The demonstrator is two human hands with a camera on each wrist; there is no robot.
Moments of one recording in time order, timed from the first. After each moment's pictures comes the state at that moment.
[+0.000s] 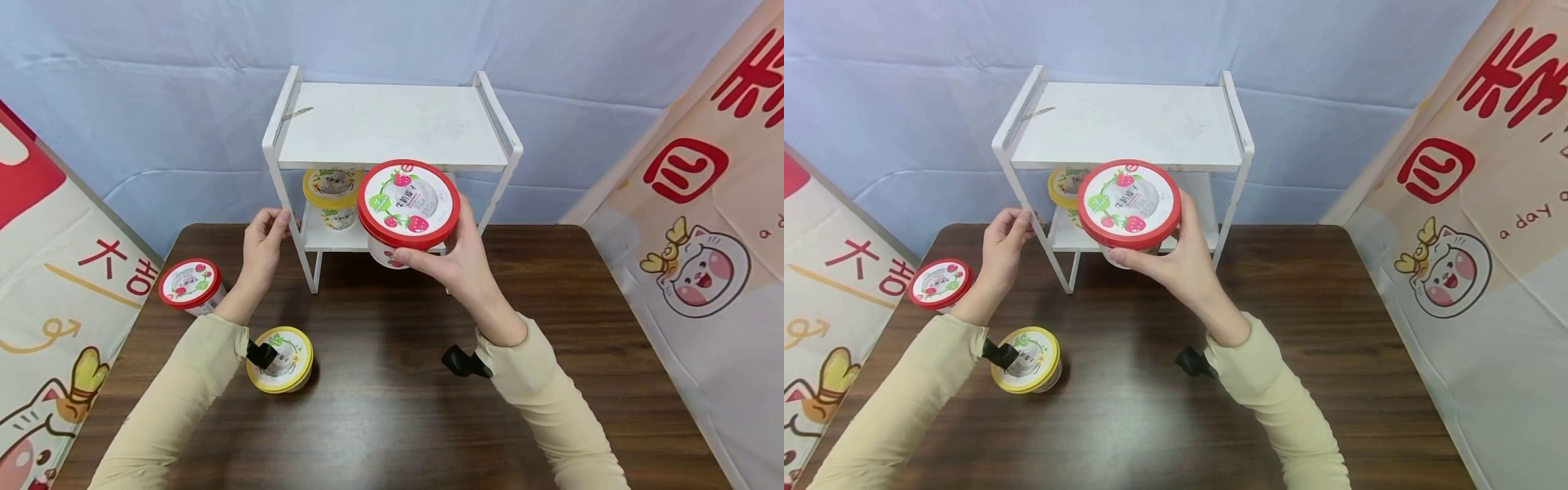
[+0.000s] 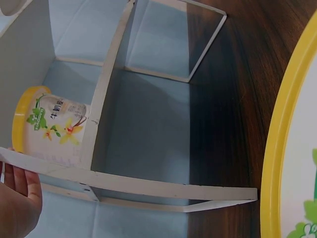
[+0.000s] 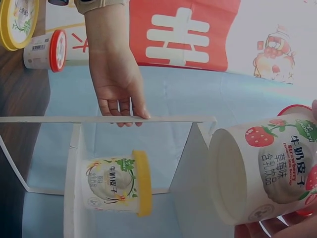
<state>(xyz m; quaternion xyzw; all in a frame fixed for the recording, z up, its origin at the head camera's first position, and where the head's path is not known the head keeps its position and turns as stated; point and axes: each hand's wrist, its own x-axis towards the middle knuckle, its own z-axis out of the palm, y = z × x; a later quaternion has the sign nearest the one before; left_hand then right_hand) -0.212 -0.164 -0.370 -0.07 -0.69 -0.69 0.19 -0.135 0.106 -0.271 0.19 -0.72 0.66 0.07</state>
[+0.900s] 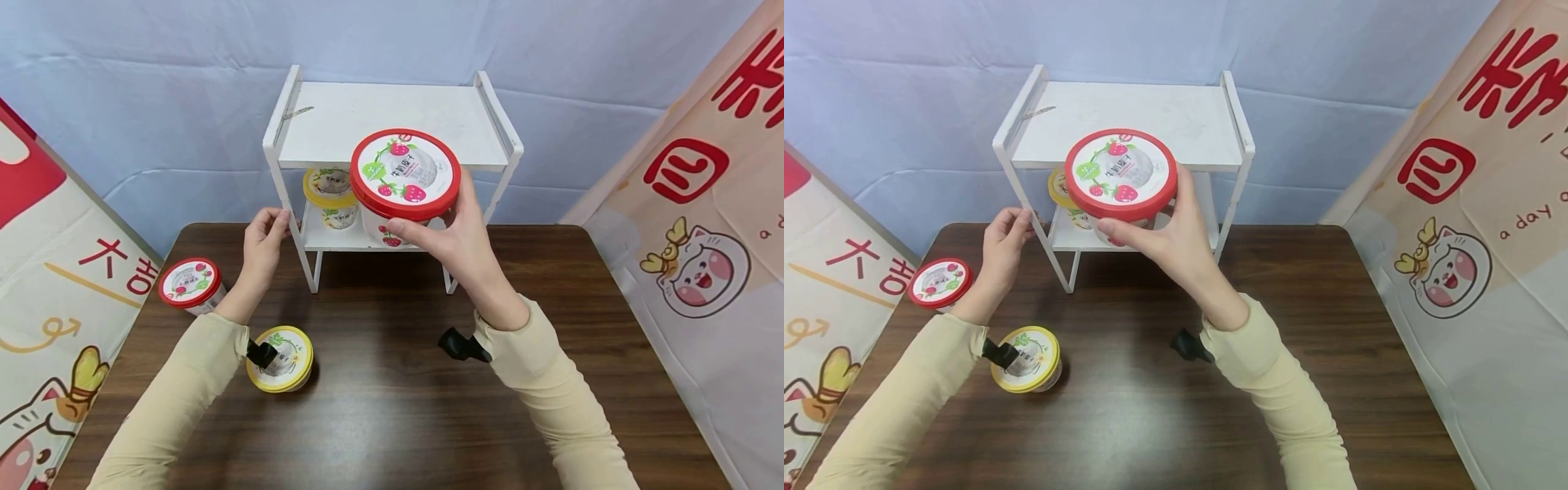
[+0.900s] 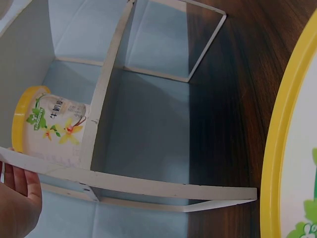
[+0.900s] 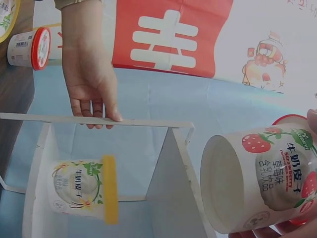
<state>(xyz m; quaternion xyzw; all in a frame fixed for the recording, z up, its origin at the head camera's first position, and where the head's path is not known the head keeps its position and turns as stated) -0.212 -0.164 -0.369 -0.07 -0.68 -0.70 0.19 -0.142 0.097 -0.242 0.20 -0.73 0.65 0.10</state>
